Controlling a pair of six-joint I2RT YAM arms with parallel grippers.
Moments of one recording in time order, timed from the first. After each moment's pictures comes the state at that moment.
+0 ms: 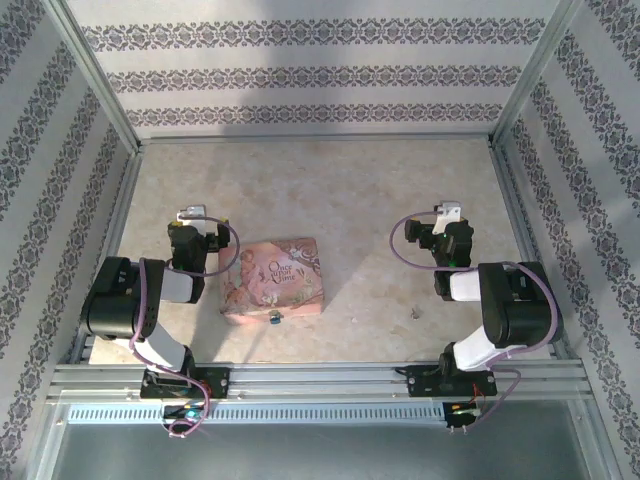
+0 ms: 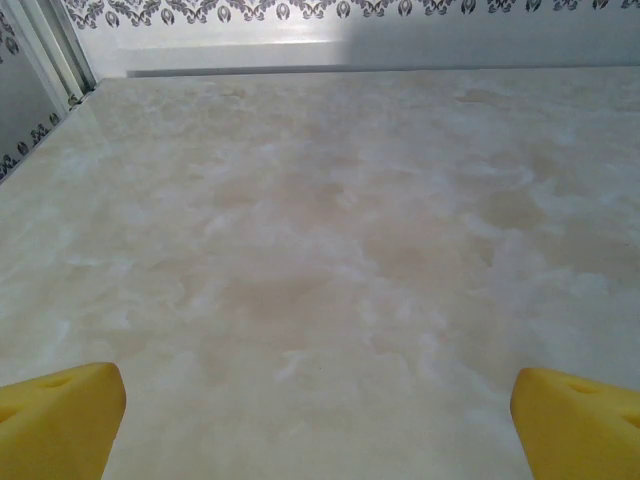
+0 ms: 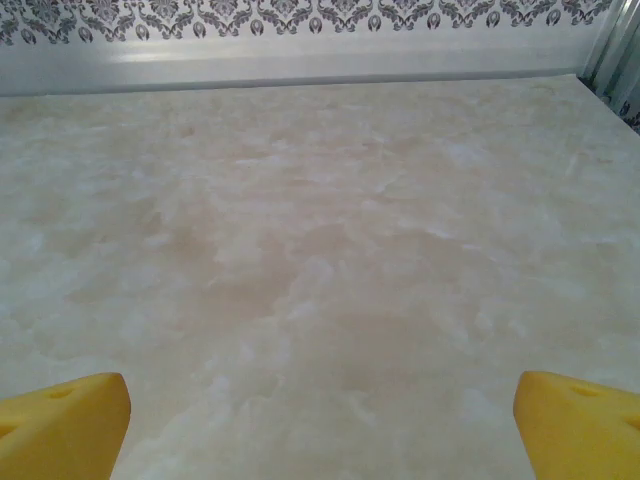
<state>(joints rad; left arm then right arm) -0.01 1.61 0.37 0.91 -0.15 -0.01 -0.01 1.55 0.36 0.86 -0.02 0.05</state>
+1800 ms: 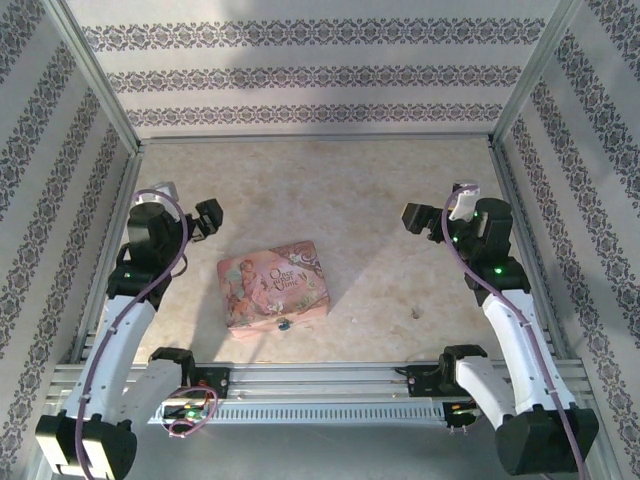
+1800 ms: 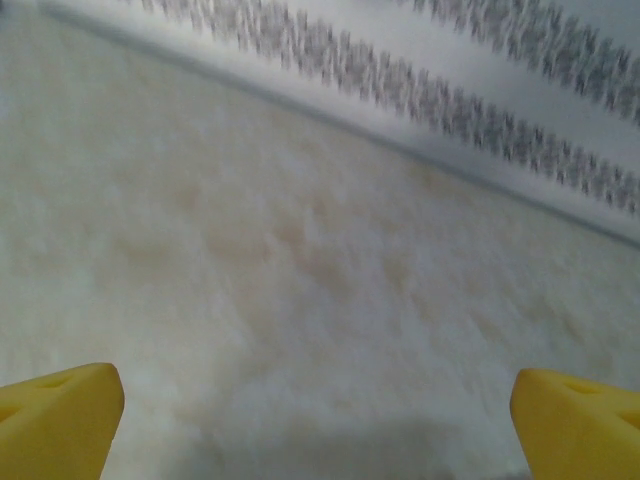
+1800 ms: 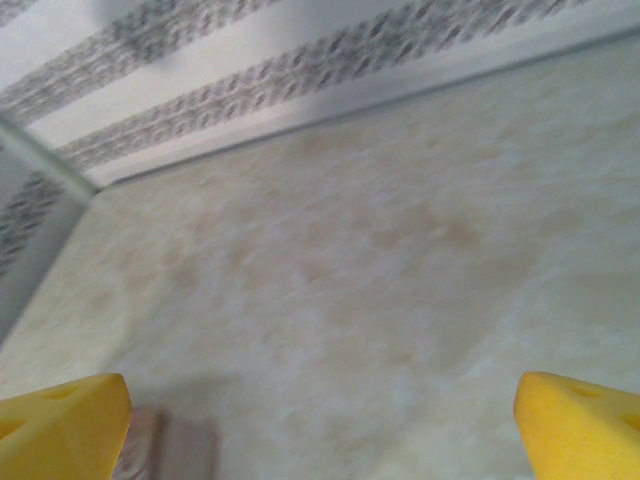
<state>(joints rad) -0.05 0.84 0.80 -0.45 0.07 -0.46 0.04 0.87 0.77 -0.35 -0.41 0.37</state>
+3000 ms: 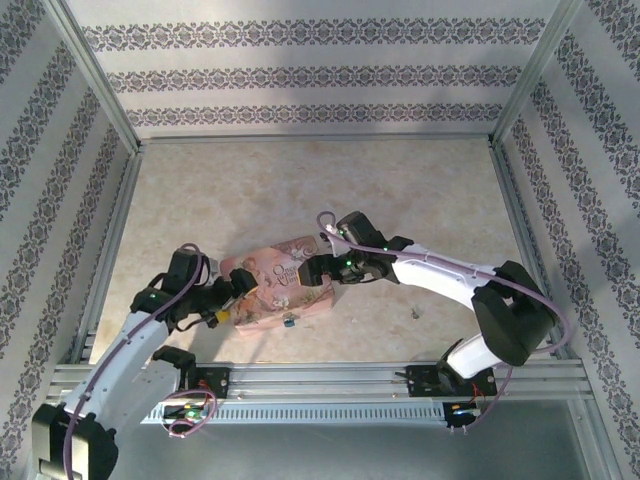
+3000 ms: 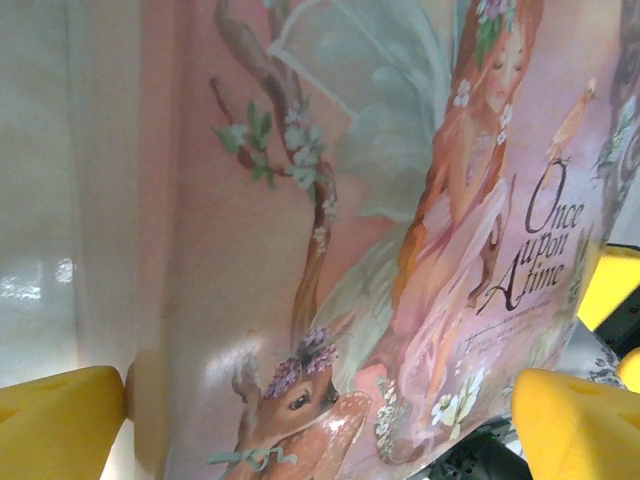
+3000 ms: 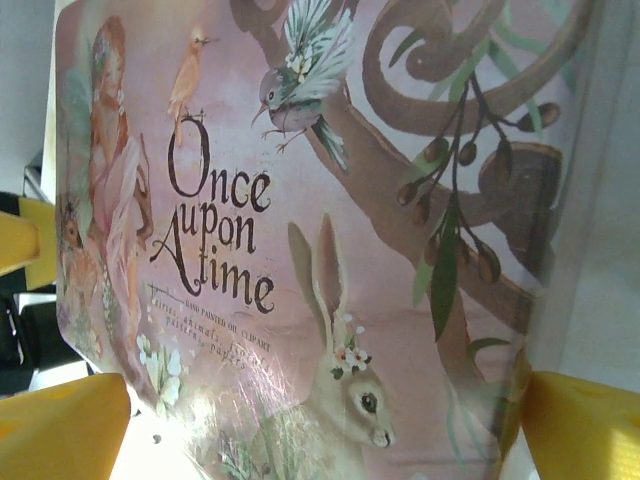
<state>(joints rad) -0.25 0.80 0.49 -0.69 0.45 -0.96 0.71 1.52 0.89 -0.29 -0.52 0.60</state>
